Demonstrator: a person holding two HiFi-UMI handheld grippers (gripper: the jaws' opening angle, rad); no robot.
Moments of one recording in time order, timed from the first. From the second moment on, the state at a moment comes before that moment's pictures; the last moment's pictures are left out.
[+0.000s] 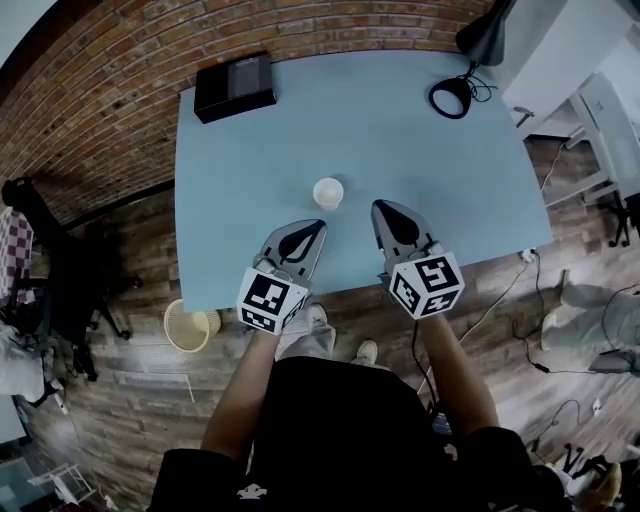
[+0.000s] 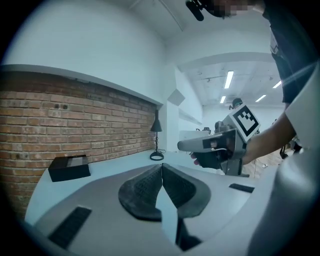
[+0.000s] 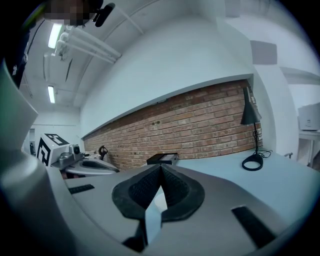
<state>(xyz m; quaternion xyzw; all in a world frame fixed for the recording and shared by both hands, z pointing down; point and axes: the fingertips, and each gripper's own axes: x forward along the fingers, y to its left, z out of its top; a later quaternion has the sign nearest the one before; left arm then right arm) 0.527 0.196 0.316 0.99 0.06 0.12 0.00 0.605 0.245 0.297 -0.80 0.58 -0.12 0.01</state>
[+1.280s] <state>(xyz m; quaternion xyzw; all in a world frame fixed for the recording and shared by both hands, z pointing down) 0.625 0.173 0.480 0.91 0.21 0.32 -0.15 0.650 0.246 0.382 -0.84 0.49 -0.21 0.00</state>
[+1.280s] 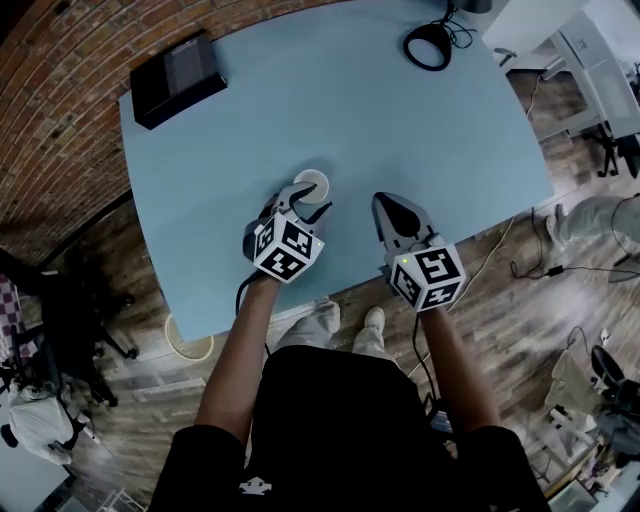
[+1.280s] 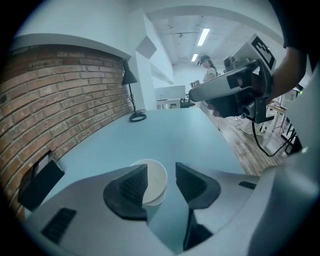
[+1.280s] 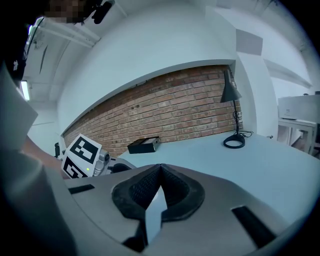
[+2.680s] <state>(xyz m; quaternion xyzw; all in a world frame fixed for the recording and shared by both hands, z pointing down) 0.609 0.168 0.464 0.91 0.23 0.32 -0.14 0.651 0.236 0.368 -0.84 0.50 -0.18 -0.02</state>
